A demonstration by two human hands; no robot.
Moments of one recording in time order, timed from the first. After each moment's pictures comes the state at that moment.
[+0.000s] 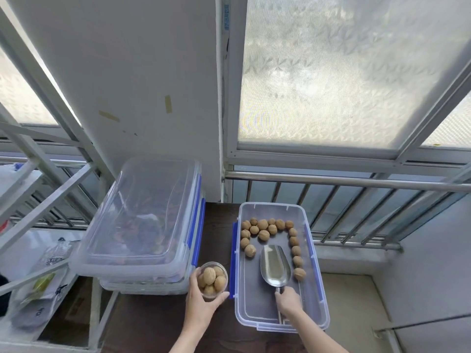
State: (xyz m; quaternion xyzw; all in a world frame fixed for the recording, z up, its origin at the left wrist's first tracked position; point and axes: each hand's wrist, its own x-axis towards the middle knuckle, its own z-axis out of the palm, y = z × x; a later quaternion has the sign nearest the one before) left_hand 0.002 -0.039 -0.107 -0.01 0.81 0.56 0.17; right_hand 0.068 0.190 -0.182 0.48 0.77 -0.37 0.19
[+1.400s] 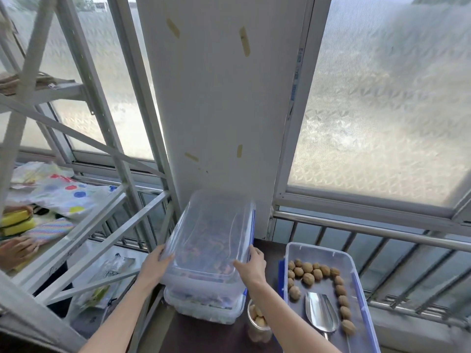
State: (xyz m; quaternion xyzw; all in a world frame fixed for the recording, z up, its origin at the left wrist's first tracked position) left_hand -0.153 -0.242 0.008 -0.09 0.85 0.52 0.11; right_hand -0.081 -0.001 0.015 0.27 0.79 -0.56 0.01
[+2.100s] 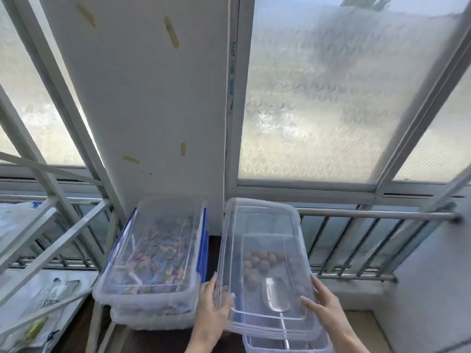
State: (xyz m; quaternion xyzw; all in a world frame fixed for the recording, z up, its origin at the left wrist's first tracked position) left_hand 0.002 -0.046 -0.003 0.10 0.78 0.59 0.17; right_hand 0.117 0.212 -0.025 0.31 0.70 -0.64 -0.09
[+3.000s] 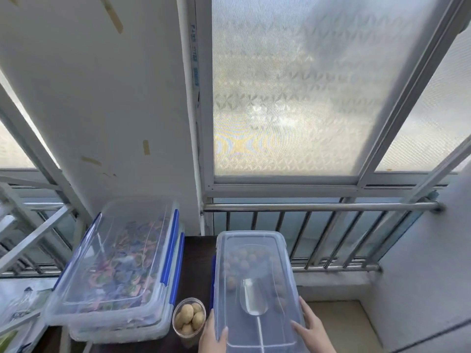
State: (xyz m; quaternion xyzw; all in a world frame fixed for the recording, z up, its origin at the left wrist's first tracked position) left_hand 0.026 0.028 -0.118 0.05 0.88 0.43 0.21; right_hand 0.140 0.279 -0.138 0.39 0.75 -0.54 -0.01
